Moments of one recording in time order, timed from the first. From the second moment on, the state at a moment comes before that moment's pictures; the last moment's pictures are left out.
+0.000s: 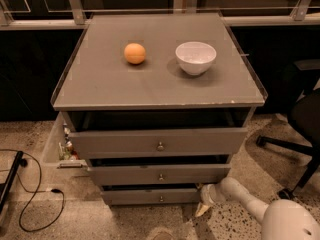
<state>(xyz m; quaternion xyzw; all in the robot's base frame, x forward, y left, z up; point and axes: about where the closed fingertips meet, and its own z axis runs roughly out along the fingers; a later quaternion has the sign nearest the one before) 0.590 -0.206 0.143 -0.71 0.63 0.08 0.31</state>
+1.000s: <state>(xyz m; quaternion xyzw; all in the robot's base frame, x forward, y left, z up) 0.595 -0.203 0.147 -0.71 0.63 0.08 0.31</state>
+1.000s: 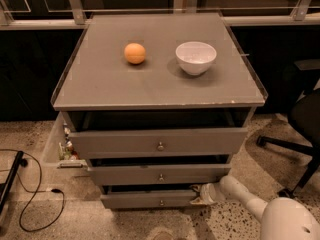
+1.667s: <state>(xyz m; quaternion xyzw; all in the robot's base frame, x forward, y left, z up) 0.584 -0.211 0.149 -0.70 0.64 0.08 0.31</state>
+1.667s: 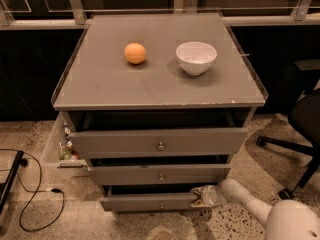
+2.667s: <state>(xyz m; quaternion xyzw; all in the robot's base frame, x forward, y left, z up) 0.547 -0.211 0.152 -0.71 0.62 0.11 0.33</state>
